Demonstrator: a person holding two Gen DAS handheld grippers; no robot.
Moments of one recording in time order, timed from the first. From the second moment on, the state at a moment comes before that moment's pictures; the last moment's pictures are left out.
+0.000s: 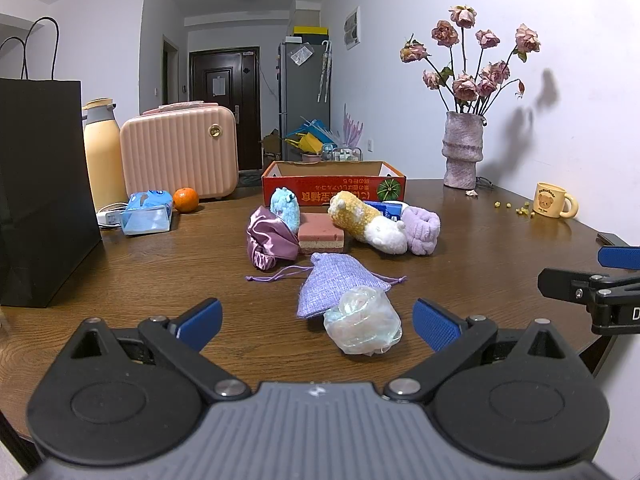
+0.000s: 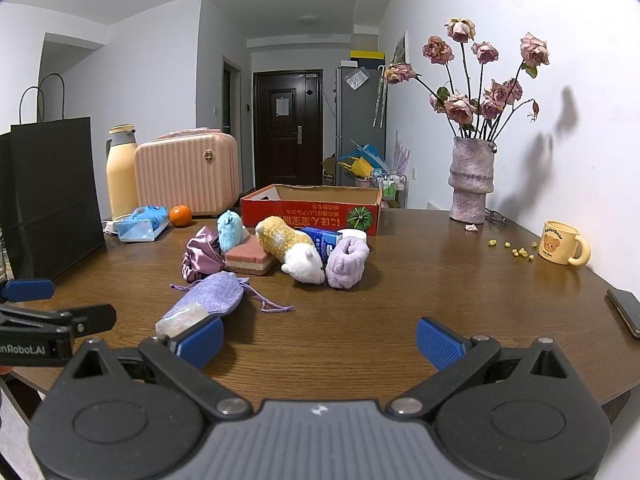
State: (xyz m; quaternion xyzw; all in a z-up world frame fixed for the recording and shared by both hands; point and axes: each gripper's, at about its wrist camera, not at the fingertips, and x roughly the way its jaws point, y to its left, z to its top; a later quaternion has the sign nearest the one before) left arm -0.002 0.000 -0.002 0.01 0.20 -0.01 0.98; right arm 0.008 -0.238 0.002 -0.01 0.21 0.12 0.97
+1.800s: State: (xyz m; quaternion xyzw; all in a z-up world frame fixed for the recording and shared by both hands) left arm -0.003 -0.003 -0.002 0.01 0.20 -0.01 0.98; right arm 0.008 -0.239 0.001 -0.01 0.21 0.12 0.97
